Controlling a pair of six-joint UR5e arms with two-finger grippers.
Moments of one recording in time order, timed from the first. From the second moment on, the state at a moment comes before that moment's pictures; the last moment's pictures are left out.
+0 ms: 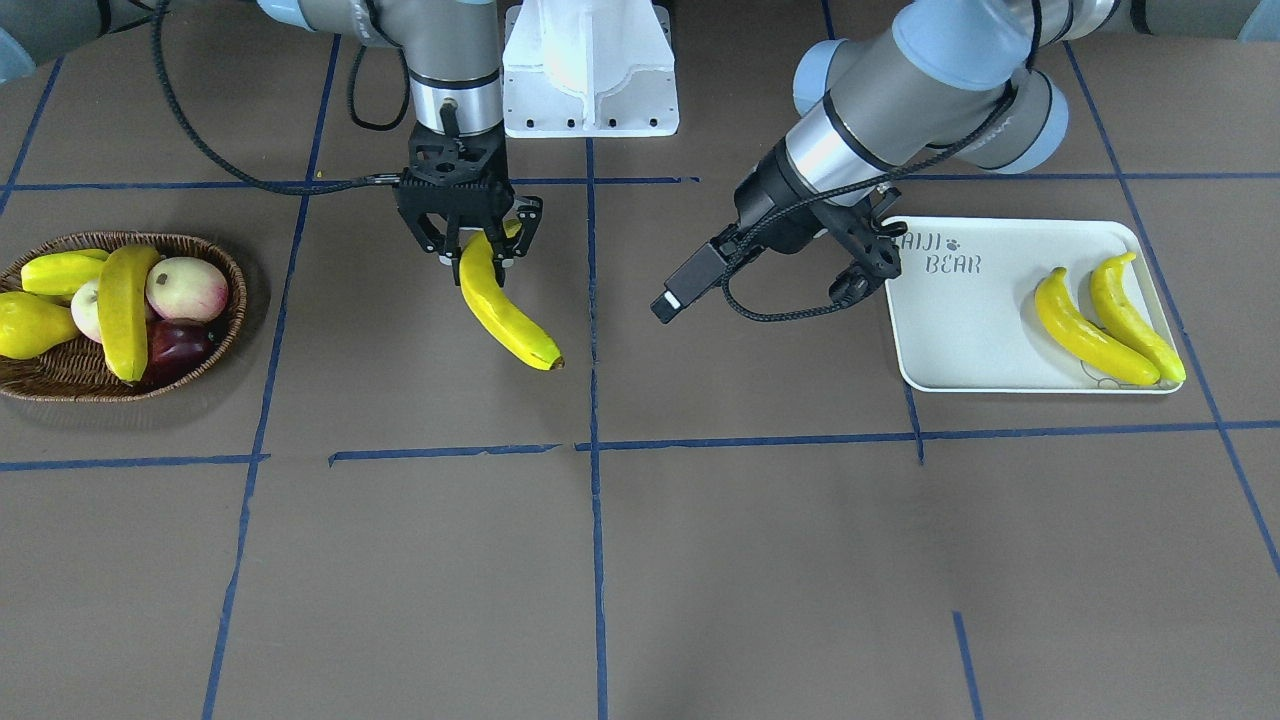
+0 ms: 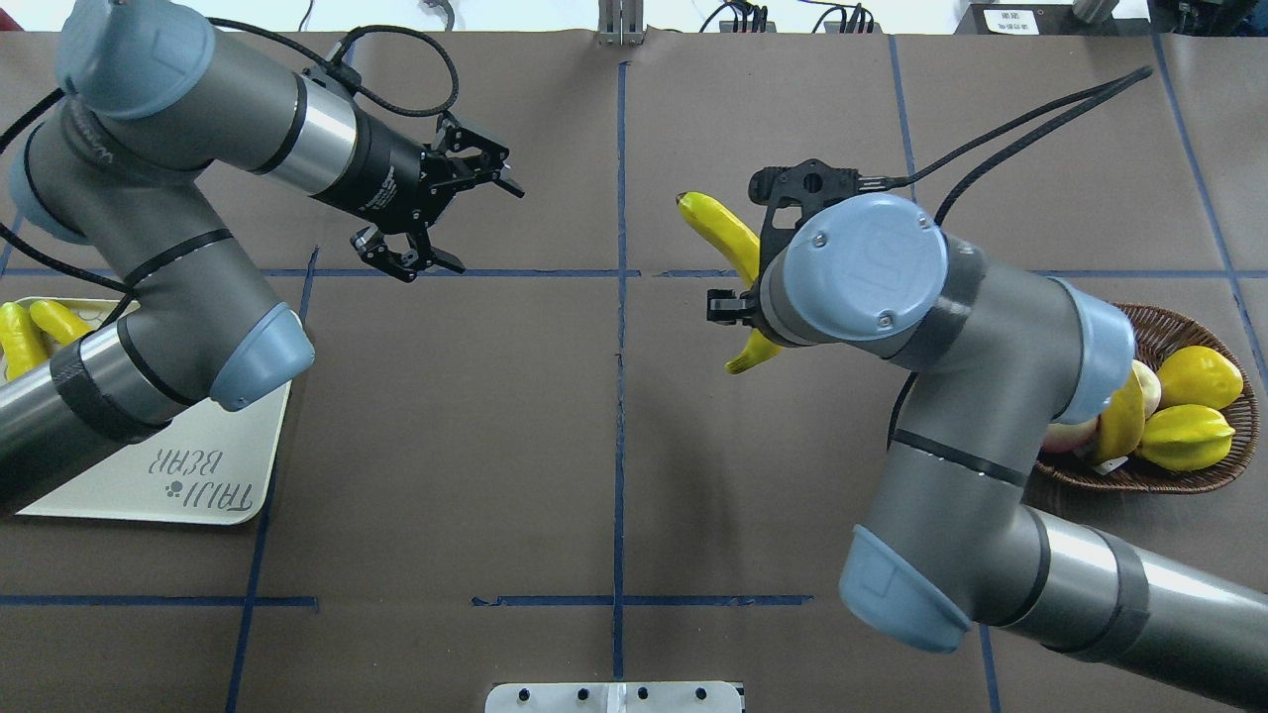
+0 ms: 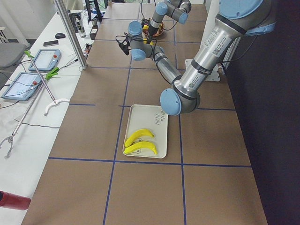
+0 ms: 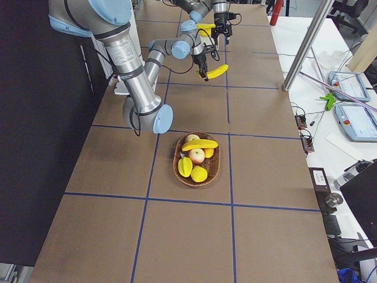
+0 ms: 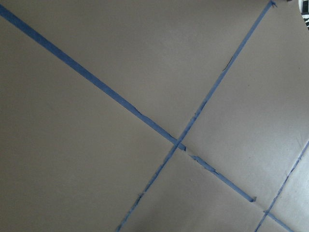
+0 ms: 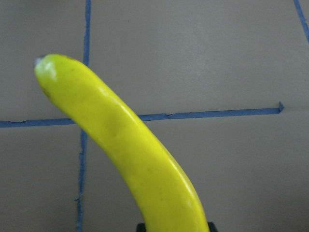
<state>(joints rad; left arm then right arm) -0.80 -2.25 -1.65 -2.14 -2.17 -2.14 0.46 -0.91 1.89 -1.77 1.50 1.31</state>
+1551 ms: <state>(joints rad) -0.67 -2.30 -1.58 -2.13 -2.02 -2.20 0.34 -0.79 1.82 -1.89 1.27 1.27</state>
